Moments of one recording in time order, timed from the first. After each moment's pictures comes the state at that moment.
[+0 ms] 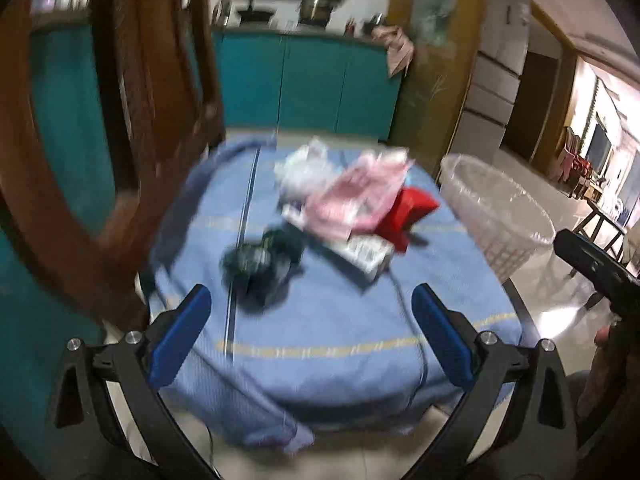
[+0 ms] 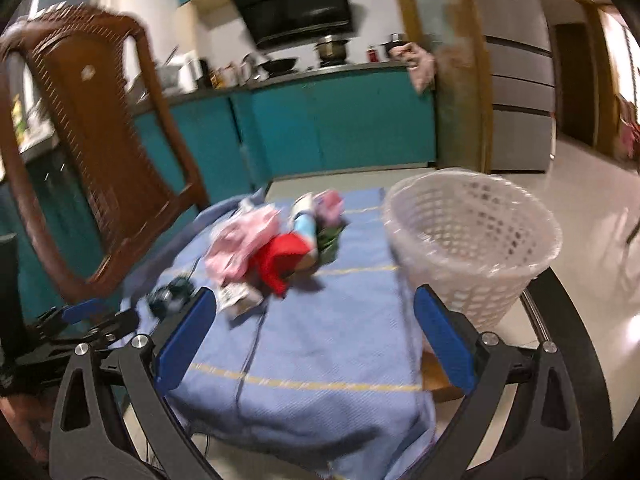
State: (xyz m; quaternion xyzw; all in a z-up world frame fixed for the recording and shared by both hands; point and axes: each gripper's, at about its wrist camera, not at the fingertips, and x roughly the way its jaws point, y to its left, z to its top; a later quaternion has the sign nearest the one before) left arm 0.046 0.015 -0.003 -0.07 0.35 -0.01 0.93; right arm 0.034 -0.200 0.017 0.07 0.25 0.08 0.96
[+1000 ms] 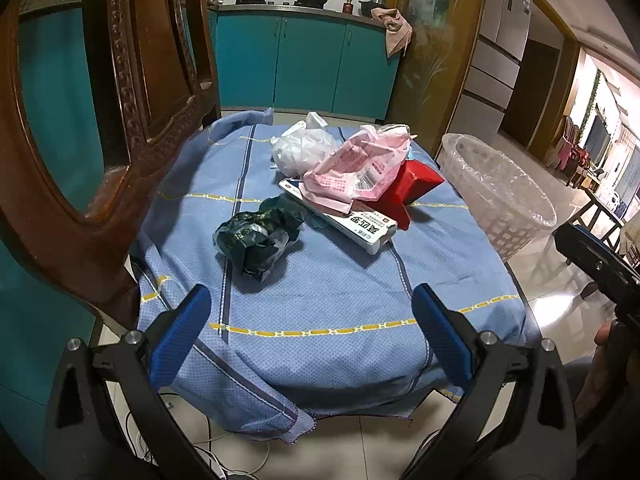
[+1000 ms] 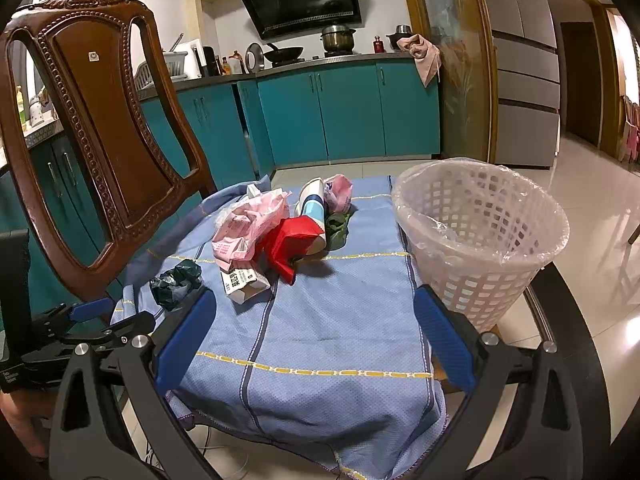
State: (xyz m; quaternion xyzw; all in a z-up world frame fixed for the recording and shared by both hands) left arm 0.045 0.013 -0.012 -0.06 0.37 -0.02 0.93; right arm 0.035 -0.191 0.019 0.07 0.27 0.08 0.96
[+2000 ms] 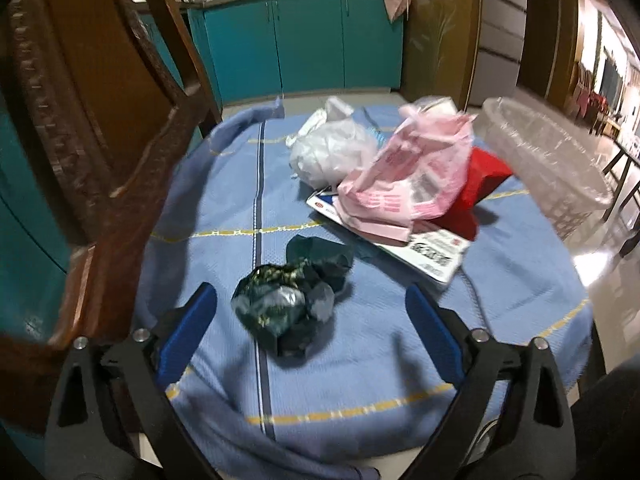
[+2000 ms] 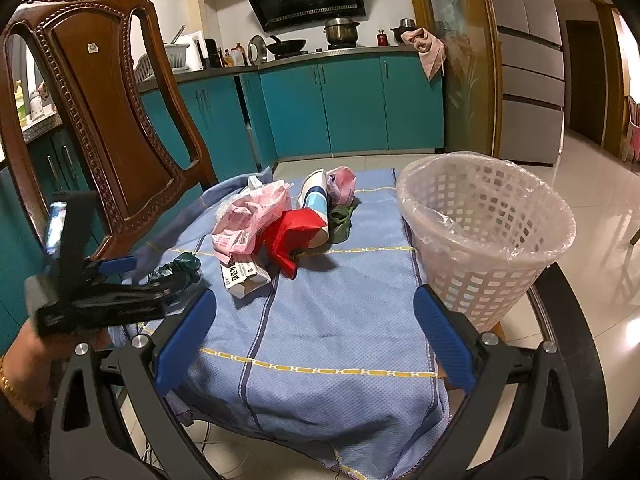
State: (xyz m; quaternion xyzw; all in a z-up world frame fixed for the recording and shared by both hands) left arm 0.131 0.021 -0.034 0.04 0.41 0.00 0.91; right arm 0.044 -0.189 0.015 0.06 0.28 0.09 0.95
